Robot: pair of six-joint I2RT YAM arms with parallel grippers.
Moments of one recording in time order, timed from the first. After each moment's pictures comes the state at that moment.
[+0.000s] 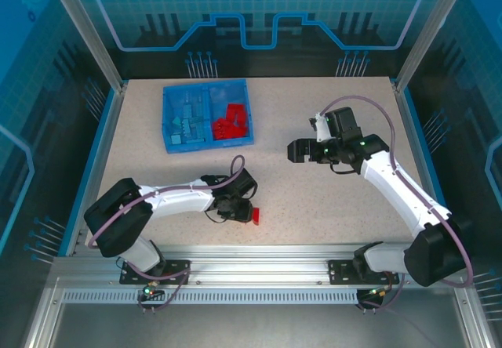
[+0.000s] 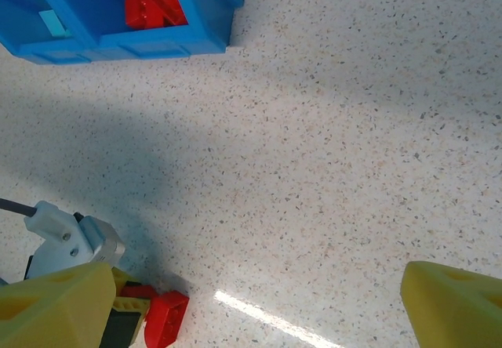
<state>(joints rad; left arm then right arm) -0.85 1.57 0.82 -0.52 0.09 -0.72 0.35 1.29 1.10 -0.72 -0.29 0.32</state>
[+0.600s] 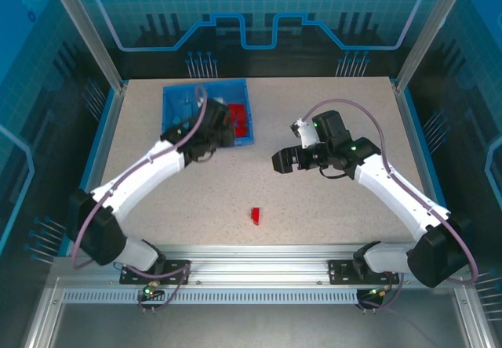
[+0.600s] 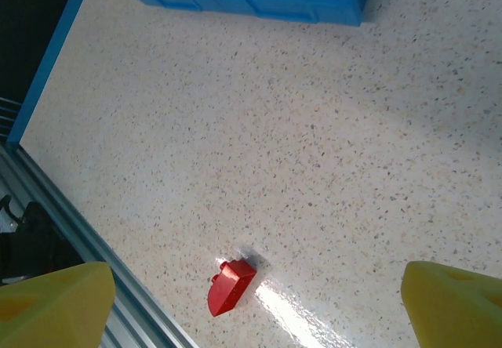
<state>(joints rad) -0.50 1.51 1.34 -0.61 -0.24 -0.52 0.47 1.28 1.10 -0.67 -0.41 0.27</state>
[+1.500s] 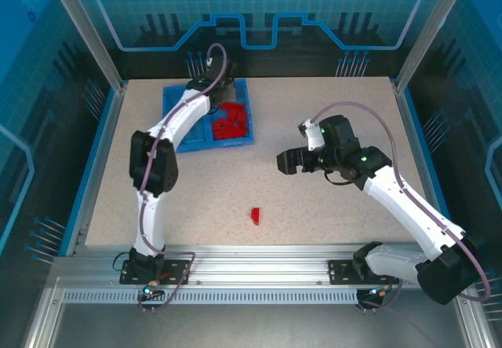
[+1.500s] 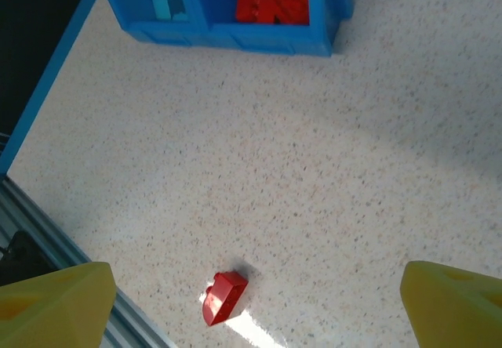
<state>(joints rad) -0.32 2.10 1.94 -0.63 -0.25 -0.35 0.51 1.17 1.06 -0.67 -0.30 0.33</state>
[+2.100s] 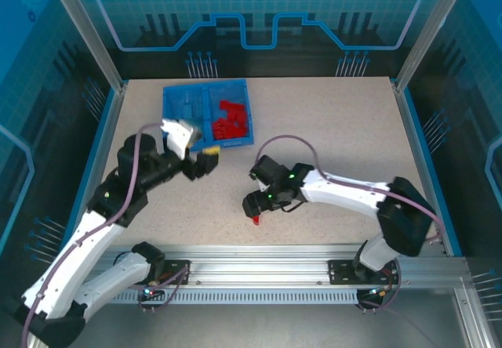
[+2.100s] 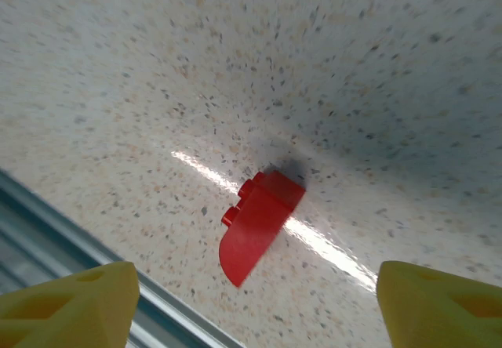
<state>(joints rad) -0.46 0.76 0.92 -0.46 0.26 0.03 0.95 1.61 1.06 -0.67 -0.12 0.56</state>
